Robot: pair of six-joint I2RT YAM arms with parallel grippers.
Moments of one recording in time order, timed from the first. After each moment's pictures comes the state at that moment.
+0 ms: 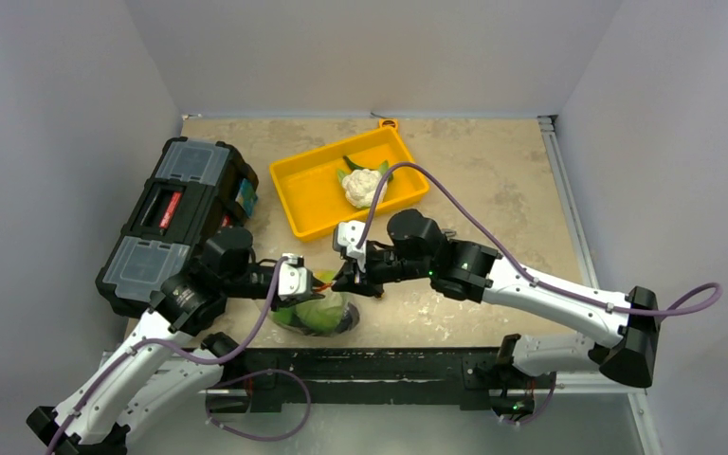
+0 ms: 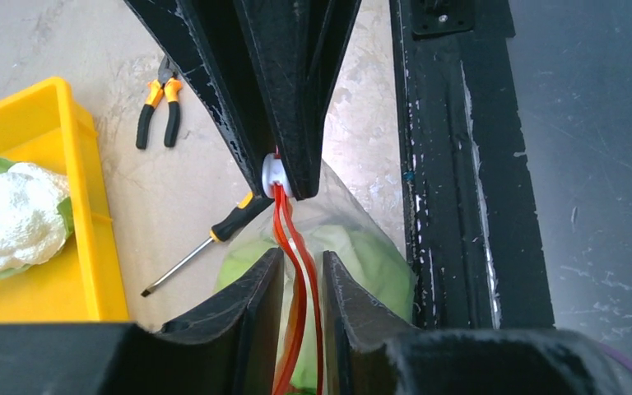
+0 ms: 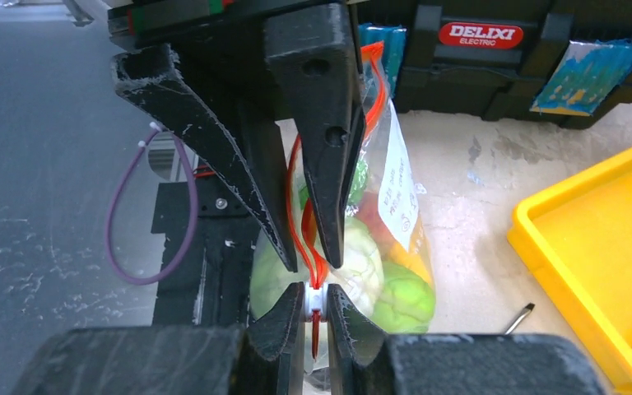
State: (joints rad) left arm -0.63 0.66 0.77 -0.65 0.74 0.58; right arm 1.10 1.22 1.08 -0.27 -0.38 -0.16
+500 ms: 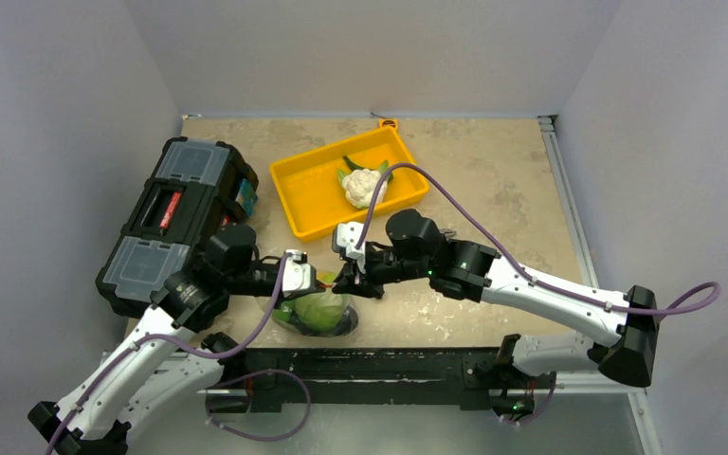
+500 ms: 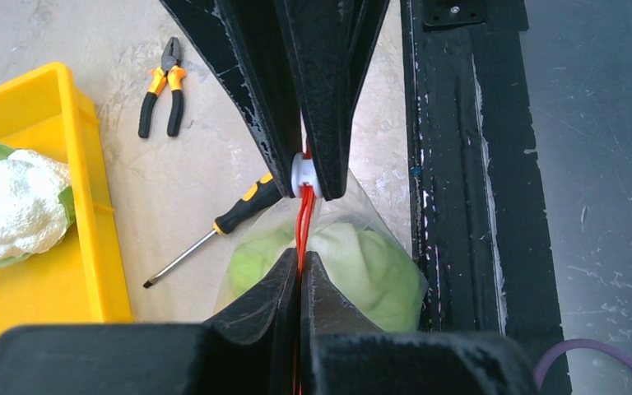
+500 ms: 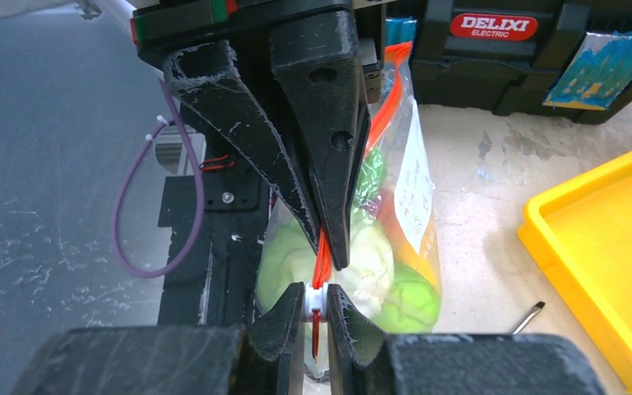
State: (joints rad) left arm -0.63 0.69 0.78 -0.64 0.72 0.58; right arm 1.10 1.22 1.08 -0.28 -0.40 -0.16
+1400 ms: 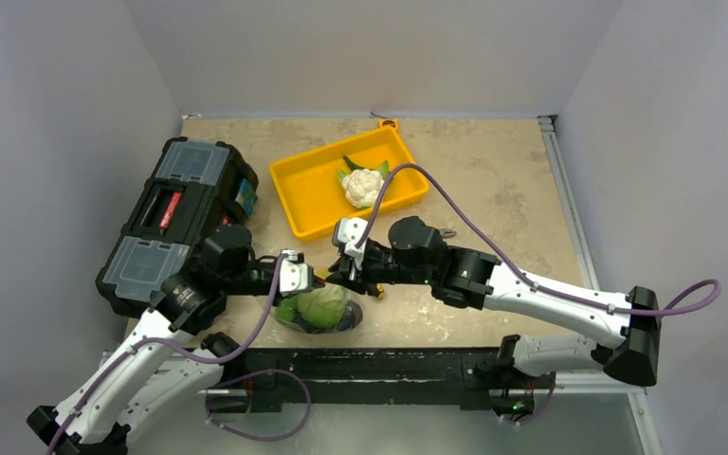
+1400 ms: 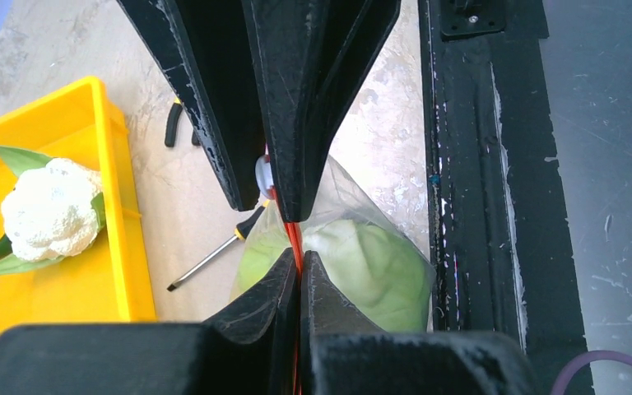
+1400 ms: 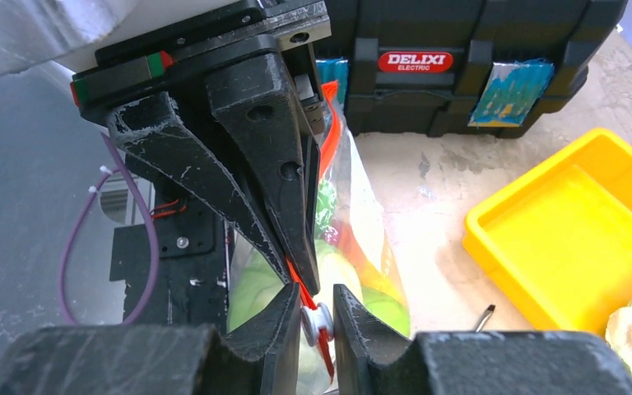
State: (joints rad) left arm -0.62 0.66 0.77 -0.61 0.71 0.58; right arm 1.14 1.21 1.05 -0.16 -0.21 -0.10
